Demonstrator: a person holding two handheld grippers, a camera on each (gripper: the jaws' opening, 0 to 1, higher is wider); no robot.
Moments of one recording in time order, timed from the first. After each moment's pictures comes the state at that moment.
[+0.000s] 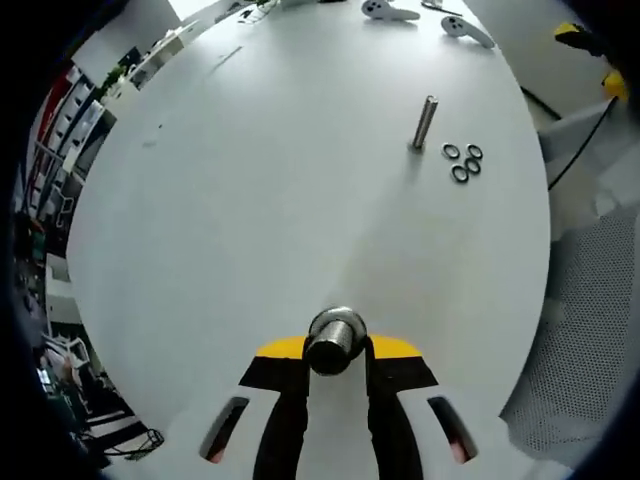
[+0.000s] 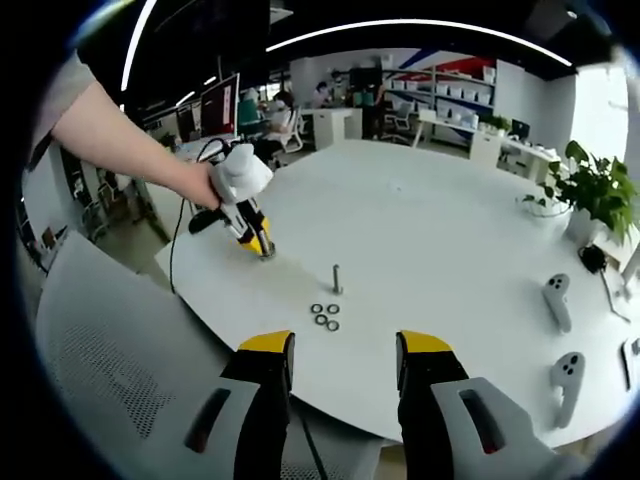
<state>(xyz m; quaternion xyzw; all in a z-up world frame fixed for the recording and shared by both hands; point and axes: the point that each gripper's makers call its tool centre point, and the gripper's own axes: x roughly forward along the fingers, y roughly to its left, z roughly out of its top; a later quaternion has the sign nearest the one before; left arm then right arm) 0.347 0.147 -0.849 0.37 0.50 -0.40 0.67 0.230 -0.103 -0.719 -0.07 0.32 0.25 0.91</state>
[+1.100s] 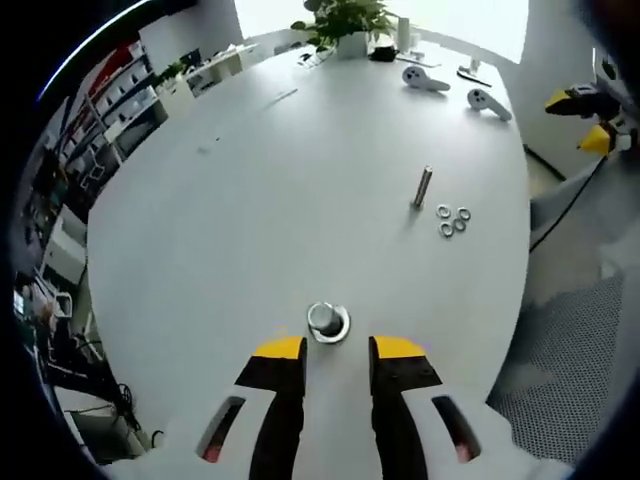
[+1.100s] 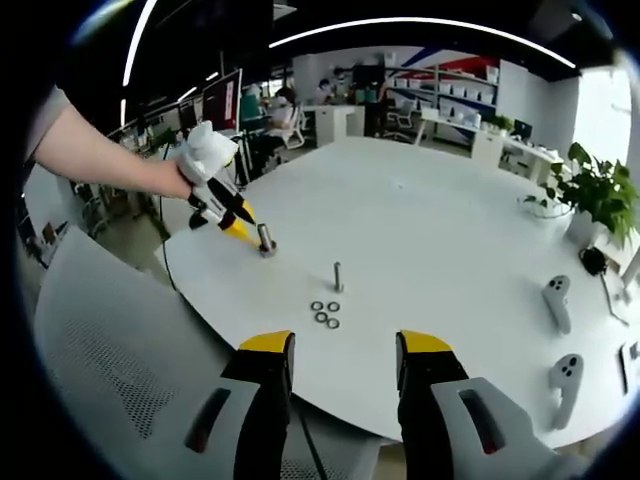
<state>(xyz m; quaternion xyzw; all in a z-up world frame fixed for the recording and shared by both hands) 0.331 0.157 -0.795 0.25 0.43 -0.37 0.78 0.229 -0.102 -0.720 -0.08 0.33 0.25 0.91</state>
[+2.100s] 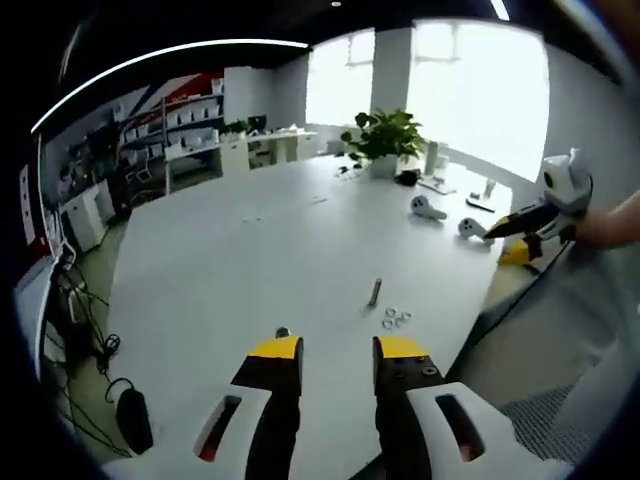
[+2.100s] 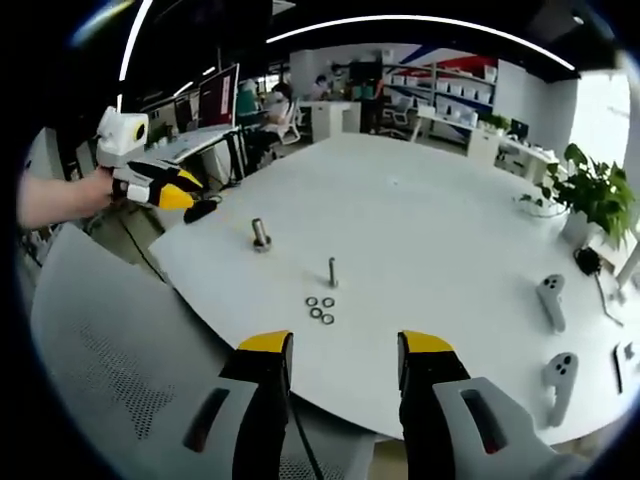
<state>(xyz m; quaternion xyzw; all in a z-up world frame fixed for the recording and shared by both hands) 0.266 0.152 -0.702 0.07 0.27 -0.34 0.90 0.228 -0.106 -0.723 -0.09 0.33 0.24 0.91</state>
